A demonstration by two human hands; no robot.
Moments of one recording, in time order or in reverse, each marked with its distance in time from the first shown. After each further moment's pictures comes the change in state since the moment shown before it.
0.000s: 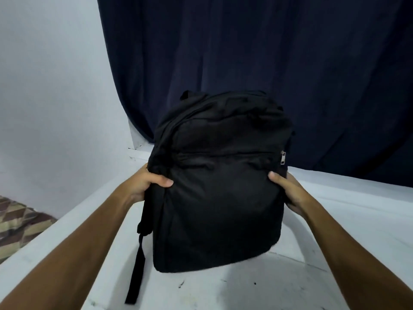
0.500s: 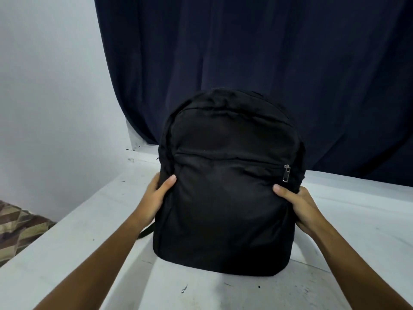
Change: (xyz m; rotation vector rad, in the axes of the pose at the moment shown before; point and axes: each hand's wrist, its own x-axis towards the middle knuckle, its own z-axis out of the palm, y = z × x) left_hand -0.002 -0.053 0.015 0.169 0.226 0.150; right_hand -0.028 0.016 0.003 -0.025 0.177 -0.043
